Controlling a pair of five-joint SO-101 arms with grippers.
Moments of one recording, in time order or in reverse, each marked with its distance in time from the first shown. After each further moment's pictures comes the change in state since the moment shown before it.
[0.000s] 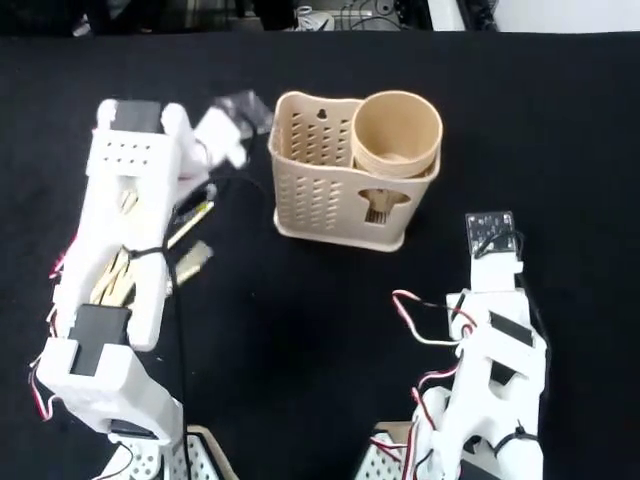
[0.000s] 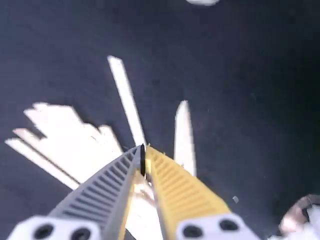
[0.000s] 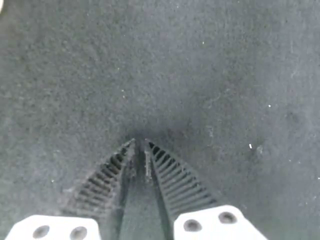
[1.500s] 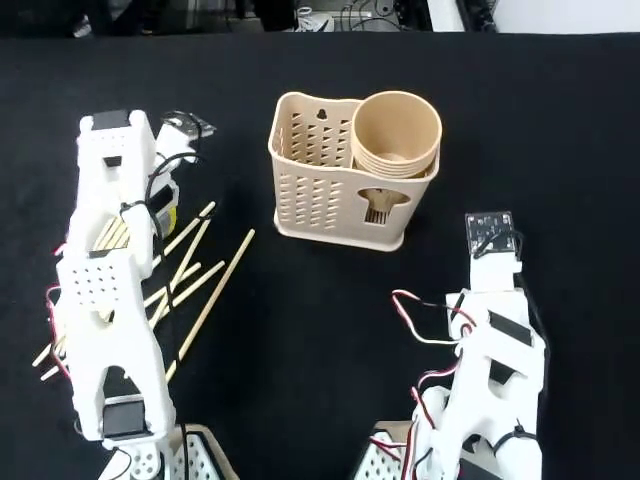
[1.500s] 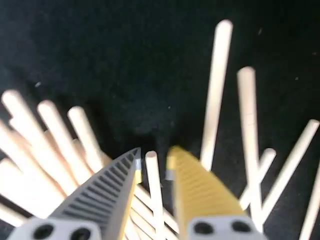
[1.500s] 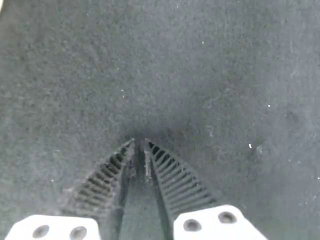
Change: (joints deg) left arm -13.4 46.1 -25.1 -2.6 0.4; right arm 0.0 0.0 0.0 0.0 0.0
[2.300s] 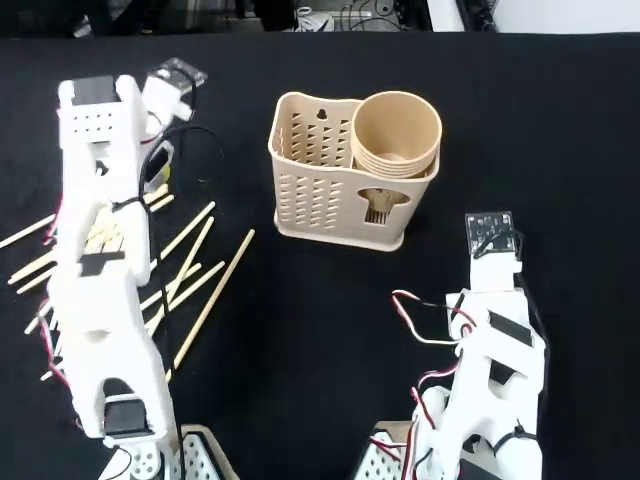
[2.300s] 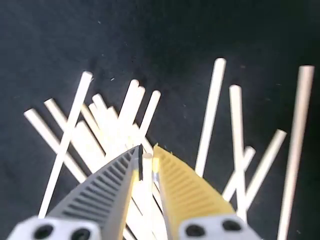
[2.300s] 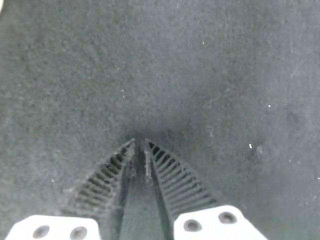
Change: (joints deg) left arm 1.7 -16.3 -5.5 6.3 7.5; right arm 0.0 0.0 0.0 0.0 0.0
